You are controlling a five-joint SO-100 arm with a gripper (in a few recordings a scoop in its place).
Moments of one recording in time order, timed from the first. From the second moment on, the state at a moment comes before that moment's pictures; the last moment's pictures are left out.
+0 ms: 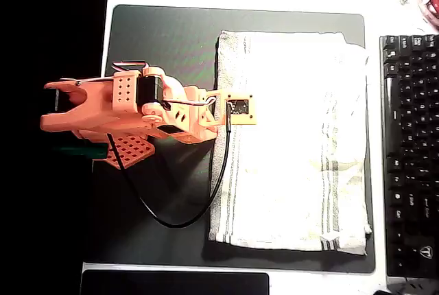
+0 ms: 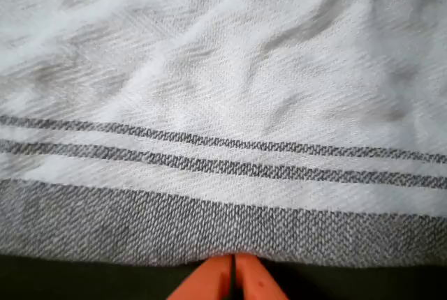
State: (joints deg) arm -1.8 191.2 179.6 78.3 -88.2
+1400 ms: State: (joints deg) arm -7.6 170.5 162.9 79.4 -85.5
